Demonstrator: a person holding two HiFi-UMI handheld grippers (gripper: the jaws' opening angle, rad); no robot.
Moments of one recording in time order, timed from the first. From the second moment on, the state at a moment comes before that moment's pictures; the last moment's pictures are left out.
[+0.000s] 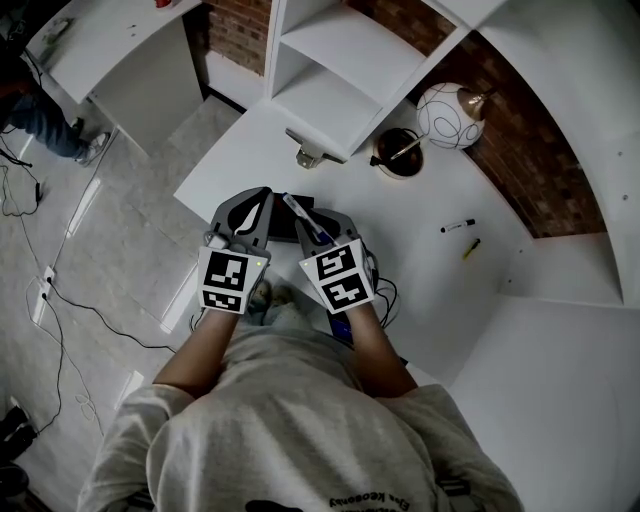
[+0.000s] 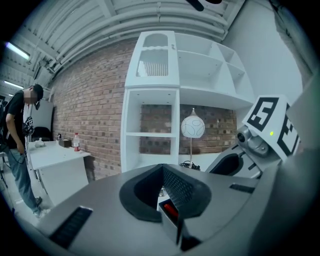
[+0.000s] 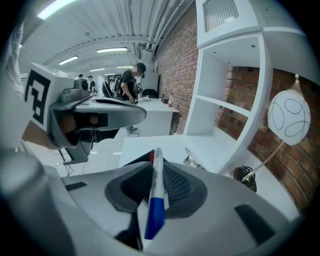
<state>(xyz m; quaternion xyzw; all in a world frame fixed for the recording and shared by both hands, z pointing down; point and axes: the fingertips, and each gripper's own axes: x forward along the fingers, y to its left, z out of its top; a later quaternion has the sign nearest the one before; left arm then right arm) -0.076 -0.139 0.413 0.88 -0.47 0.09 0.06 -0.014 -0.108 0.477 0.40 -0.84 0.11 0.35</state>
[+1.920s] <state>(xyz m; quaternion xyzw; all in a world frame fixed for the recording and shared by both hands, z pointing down) -0.102 -0.132 0.422 0.87 -0.49 0.09 0.07 -0.053 -0.126 0.511 0.35 -0.82 0.14 0.43</state>
